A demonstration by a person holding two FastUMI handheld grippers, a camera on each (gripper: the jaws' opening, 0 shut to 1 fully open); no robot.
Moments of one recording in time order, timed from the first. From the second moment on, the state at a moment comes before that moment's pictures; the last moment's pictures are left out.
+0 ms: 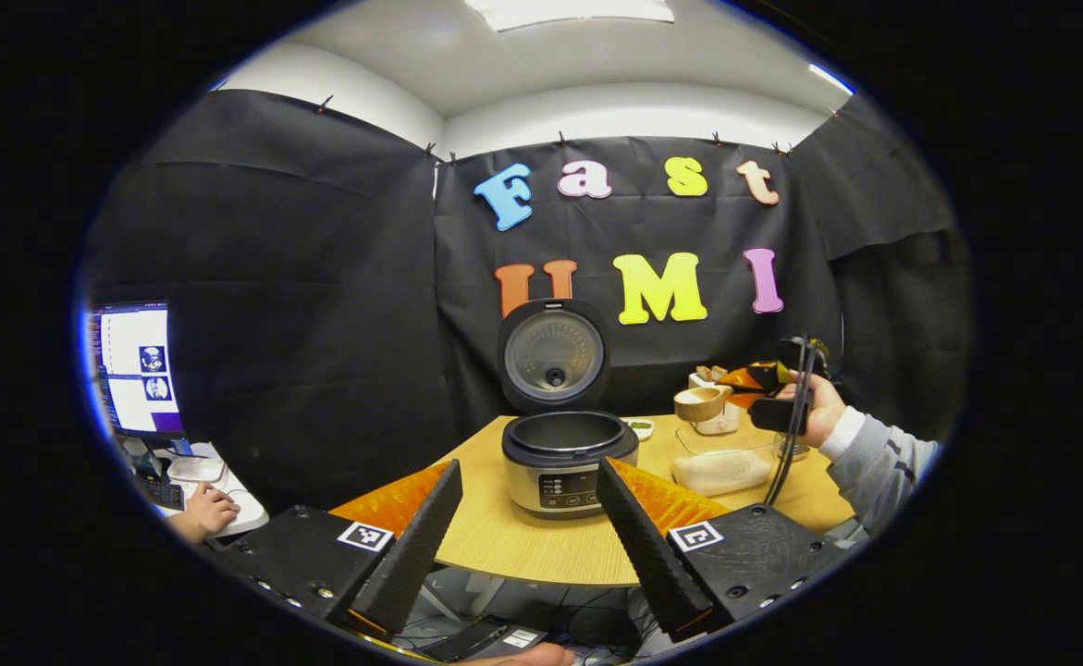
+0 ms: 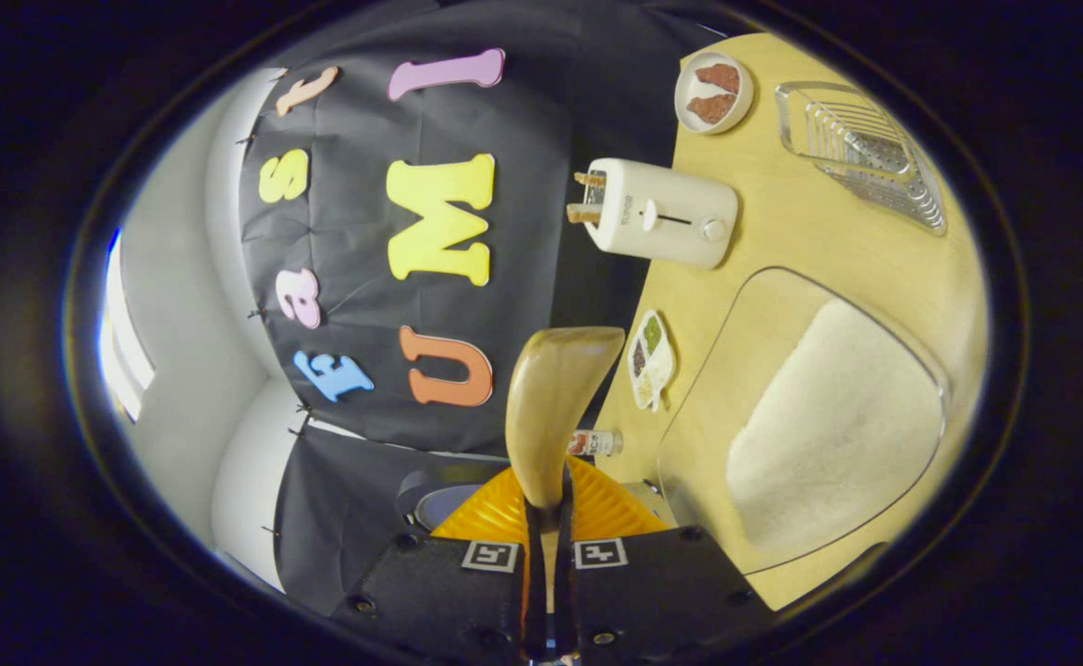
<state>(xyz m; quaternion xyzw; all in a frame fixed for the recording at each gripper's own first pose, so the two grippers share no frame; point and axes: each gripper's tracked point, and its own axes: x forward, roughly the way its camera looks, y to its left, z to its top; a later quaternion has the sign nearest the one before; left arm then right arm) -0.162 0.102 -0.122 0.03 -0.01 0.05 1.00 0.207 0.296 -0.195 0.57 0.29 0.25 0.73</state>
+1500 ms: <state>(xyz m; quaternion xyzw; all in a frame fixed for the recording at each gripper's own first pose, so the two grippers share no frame) -0.206 0.190 -0.153 -0.02 0.00 0.10 1.00 0.192 0.501 -0.140 0.11 0.13 0.28 0.94</state>
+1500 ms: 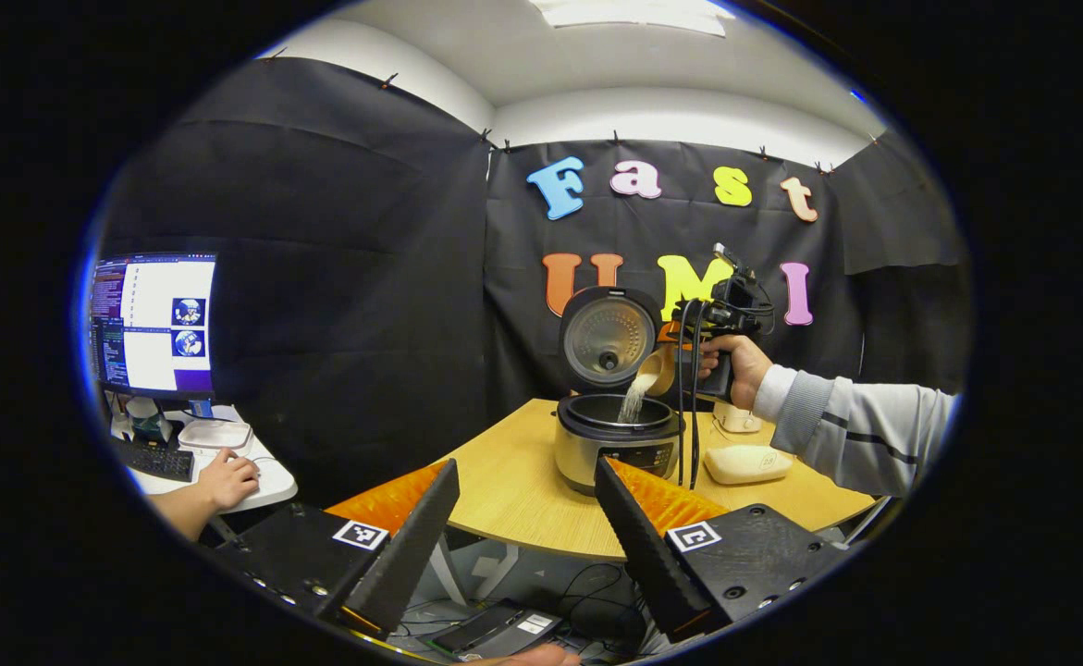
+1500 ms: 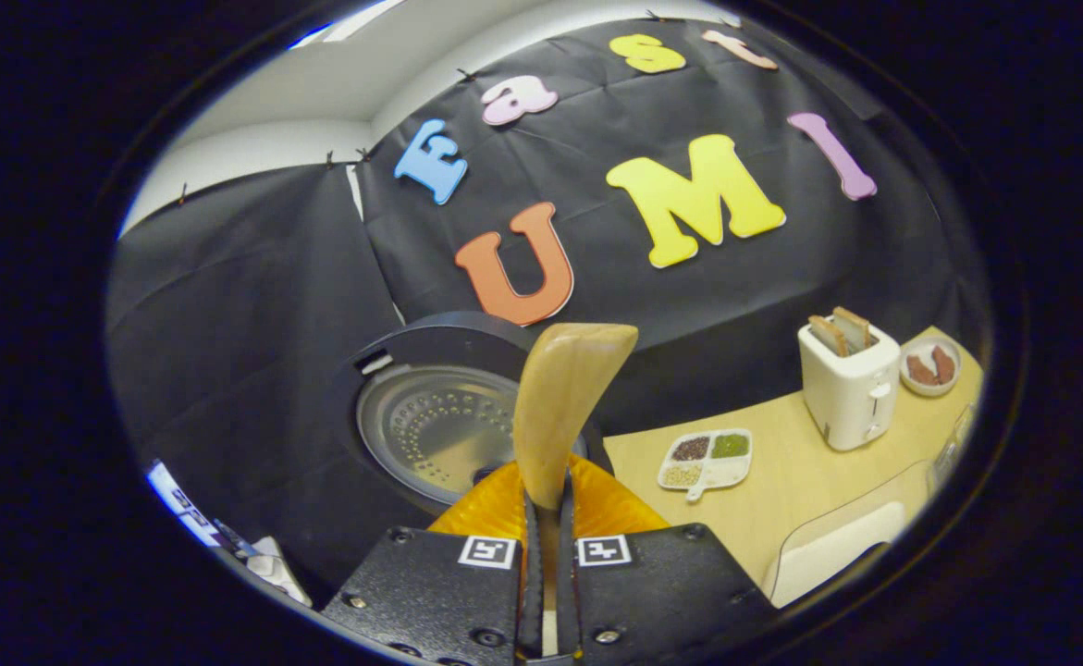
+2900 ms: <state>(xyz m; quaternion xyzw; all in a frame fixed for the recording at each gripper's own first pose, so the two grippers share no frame) -0.190 0.130 -0.128 -0.01 -0.01 0.07 1.00 0.167 0.409 -0.071 -0.12 -0.02 0.26 0.96</state>
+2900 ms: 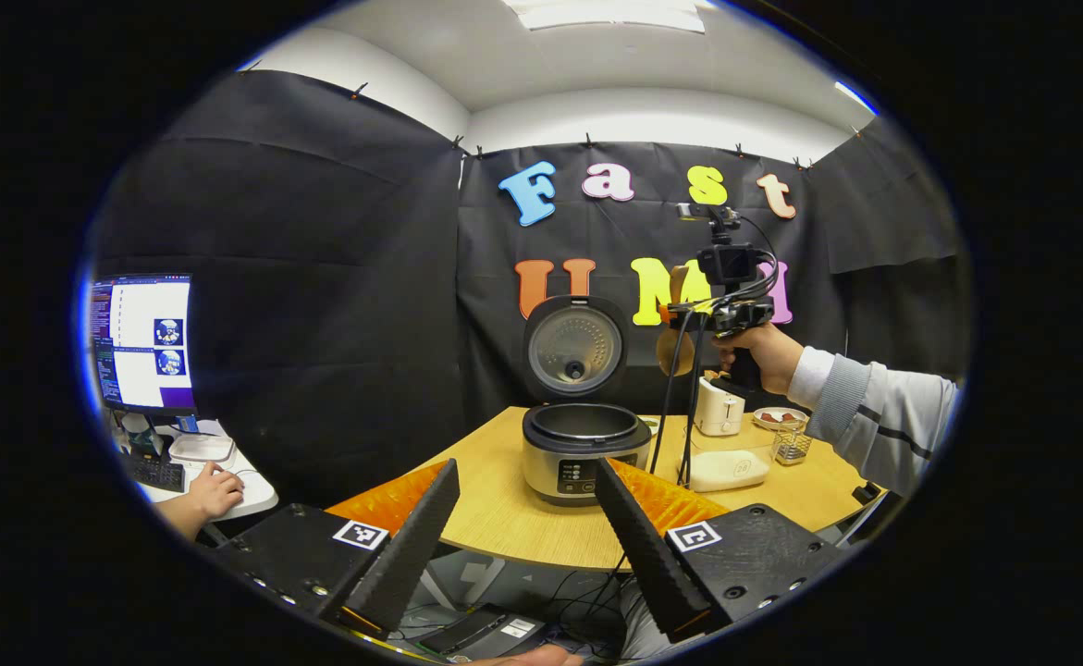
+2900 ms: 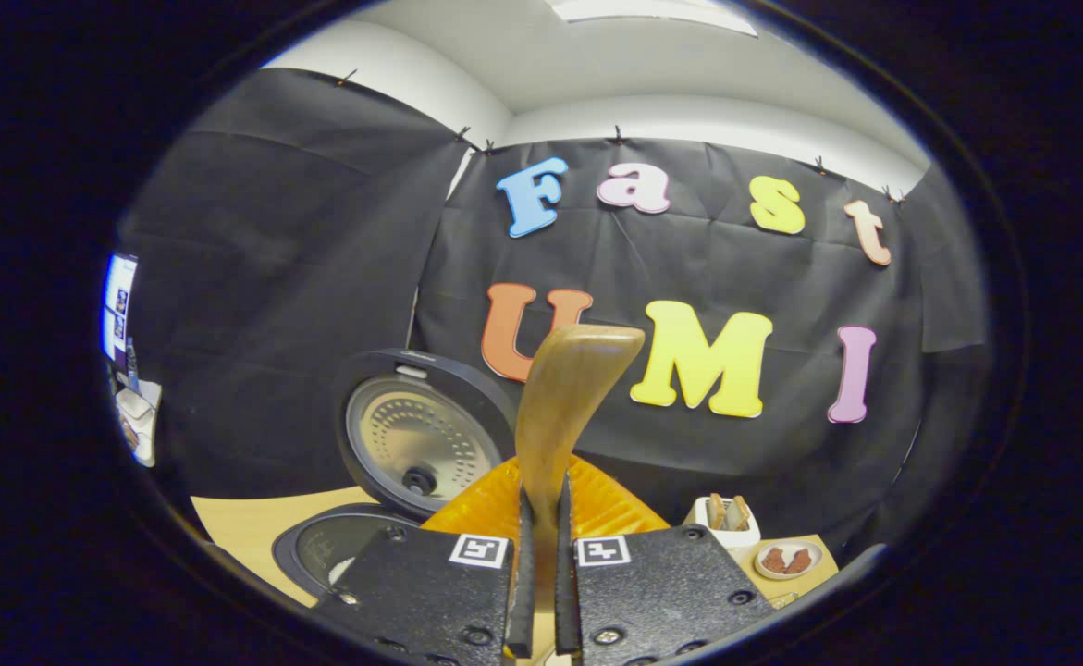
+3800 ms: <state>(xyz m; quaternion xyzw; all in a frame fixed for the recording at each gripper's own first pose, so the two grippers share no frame) -0.148 0.074 -0.140 -0.01 -0.01 0.03 1.00 0.262 0.138 -0.113 -0.06 0.05 0.10 0.99</state>
